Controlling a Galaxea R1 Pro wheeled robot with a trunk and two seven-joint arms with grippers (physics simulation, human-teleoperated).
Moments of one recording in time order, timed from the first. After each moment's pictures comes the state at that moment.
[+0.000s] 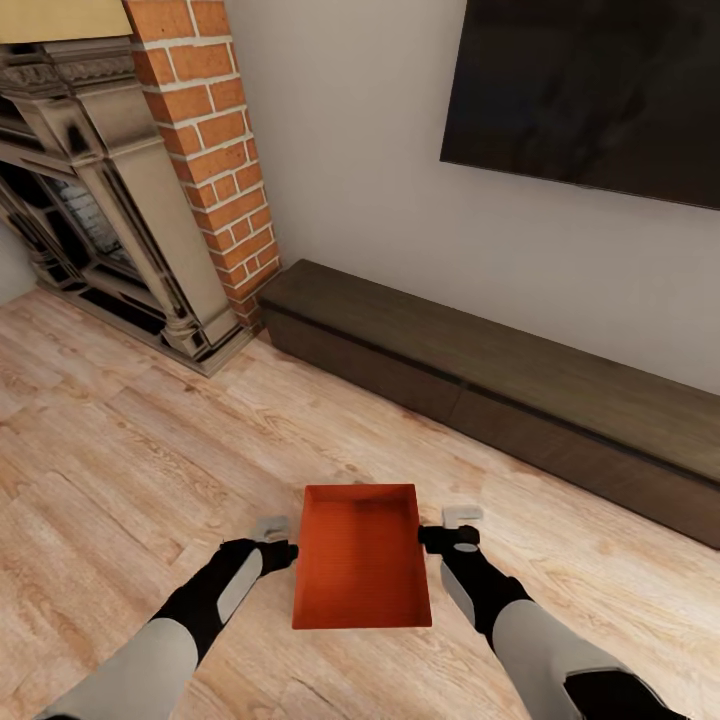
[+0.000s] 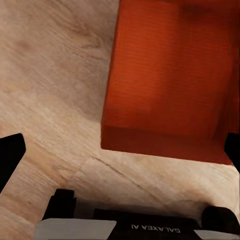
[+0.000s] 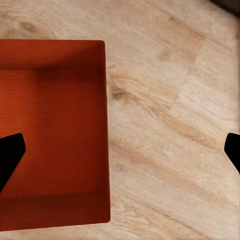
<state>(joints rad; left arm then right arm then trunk) -0.67 -0.02 -0.24 -0.59 0.49 0.47 0.23 -0.76 0.12 0.04 -0.31 0.02 0.06 -0.22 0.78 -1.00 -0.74</state>
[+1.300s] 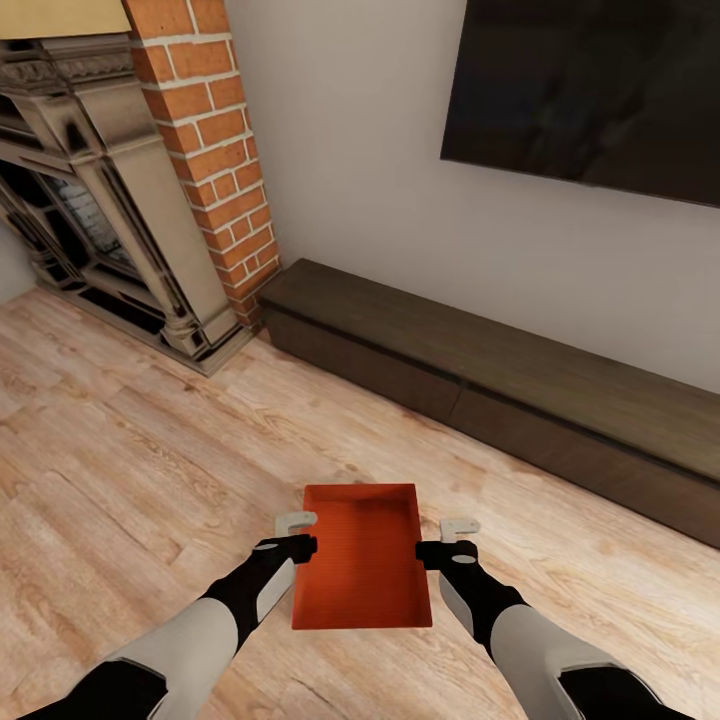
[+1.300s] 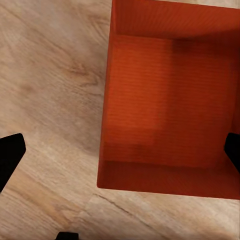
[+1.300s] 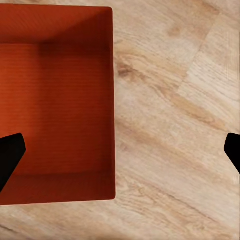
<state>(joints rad) -0.77 -0.14 -0.24 -0.29 0.33 0.15 0.25 -0.77 0.13 0.04 -0.22 0.02 0.05 -0.20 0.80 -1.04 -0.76</state>
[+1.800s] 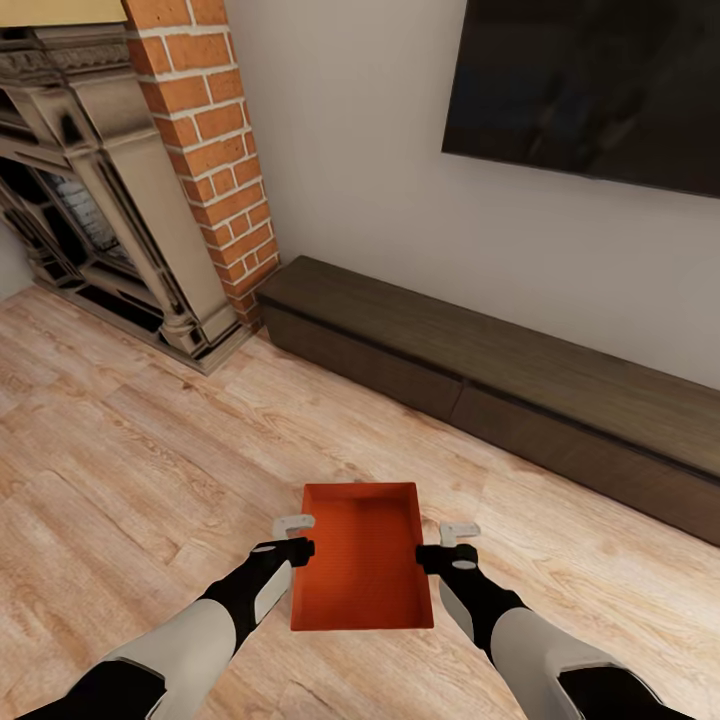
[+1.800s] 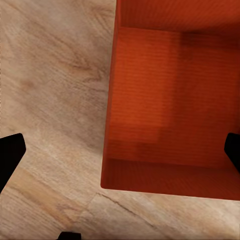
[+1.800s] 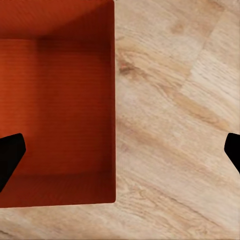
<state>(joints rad) -0.77 -0.13 -0.24 -0.27 0.33 0.15 0.25 -0.77 0.13 0.04 -0.19 0.03 0.01 -0.20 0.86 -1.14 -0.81</state>
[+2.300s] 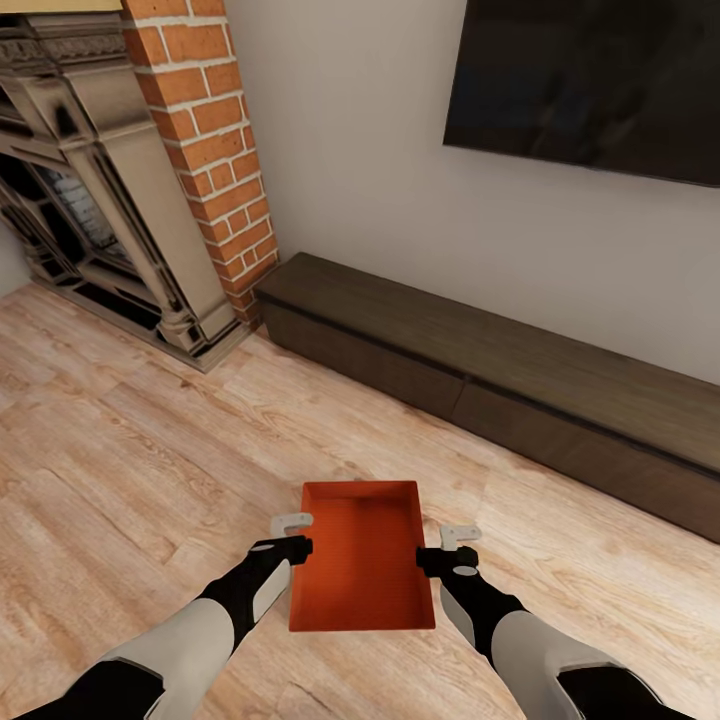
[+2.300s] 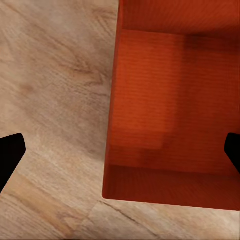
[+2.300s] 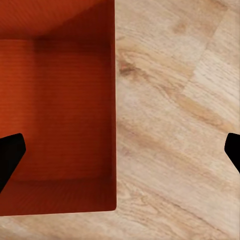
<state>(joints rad) -0.77 -0.13 -0.24 -0.29 0.32 0.15 0.25 -0.77 0.13 0.04 -0.15 0.03 -0.04 -0.20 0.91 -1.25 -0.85</state>
